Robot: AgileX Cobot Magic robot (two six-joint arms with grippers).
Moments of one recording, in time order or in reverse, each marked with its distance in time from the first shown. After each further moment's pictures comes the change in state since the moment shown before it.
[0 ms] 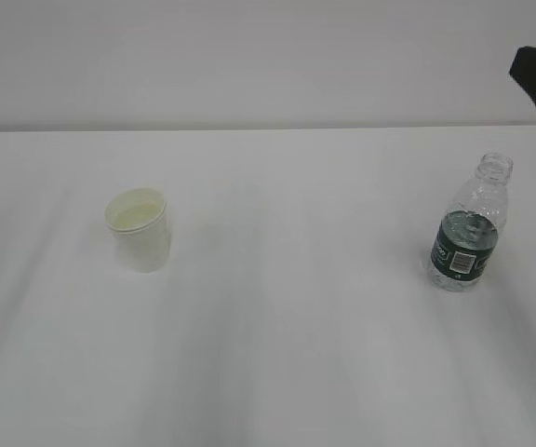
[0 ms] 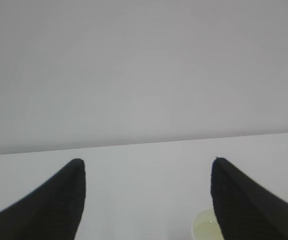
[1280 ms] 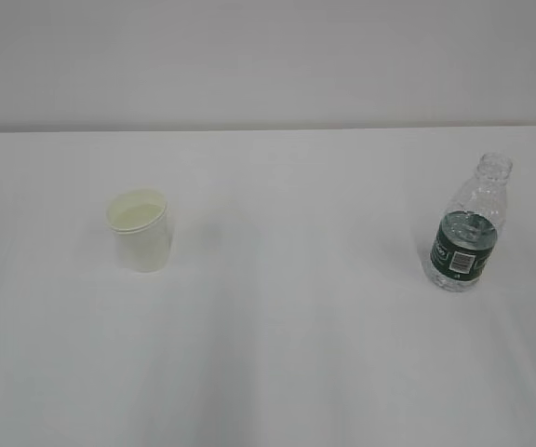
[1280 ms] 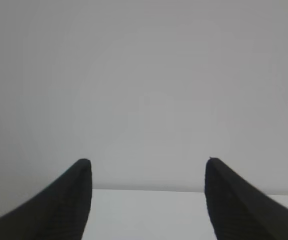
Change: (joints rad) left arm 0.000 -0.673 0.000 -0.023 0.517 0.032; right arm 0.000 -0.824 0.000 0.009 0.671 0.000
